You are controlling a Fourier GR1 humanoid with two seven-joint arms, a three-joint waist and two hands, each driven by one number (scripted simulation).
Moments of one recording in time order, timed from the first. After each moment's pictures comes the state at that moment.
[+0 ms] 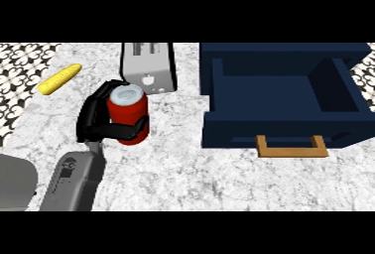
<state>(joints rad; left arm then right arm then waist) -0.36 0.03 0.12 -1.26 0.02 0.02 -0.15 0.32 -0.02 -0.29 -2.19 -0.14 0.23 0.08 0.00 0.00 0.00</state>
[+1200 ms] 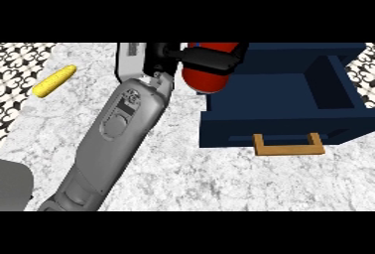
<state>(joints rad) -0.99 0.00 -0.17 -1.16 0.03 0.41 0.26 0.31 -0.01 -0.28 -2.21 -0.12 0.22 0.10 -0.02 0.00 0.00</state>
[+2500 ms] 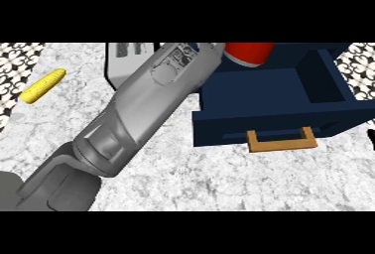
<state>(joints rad) -1.47 0.00 -0.35 -0.55 0.35 0.58 0.14 0.21 -0.03 -0.27 -2.16 -0.10 0.22 0.13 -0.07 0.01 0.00</state>
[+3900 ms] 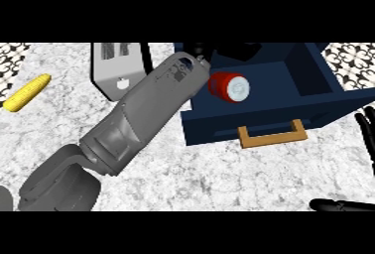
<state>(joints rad) -1.44 0.00 -0.60 -0.36 0.49 0.71 -0.03 0.11 -0.05 -0.24 -2.11 -0.07 0.20 0.13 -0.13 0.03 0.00</state>
